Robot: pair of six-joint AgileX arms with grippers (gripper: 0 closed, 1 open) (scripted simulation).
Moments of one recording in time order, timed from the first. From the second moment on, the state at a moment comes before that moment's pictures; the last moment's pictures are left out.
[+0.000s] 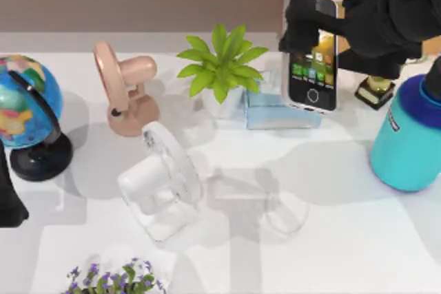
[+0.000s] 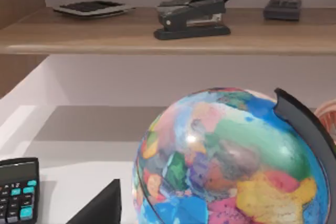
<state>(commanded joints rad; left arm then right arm) 0.00 0.00 0.00 0.00 0.00 0.00 0.43 1.66 1.39 -0.64 -0.21 0.53</state>
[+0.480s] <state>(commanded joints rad) 0.00 0.00 0.00 0.00 0.00 0.00 -0.23 1.49 1.25 -0.36 -0.67 0.03</state>
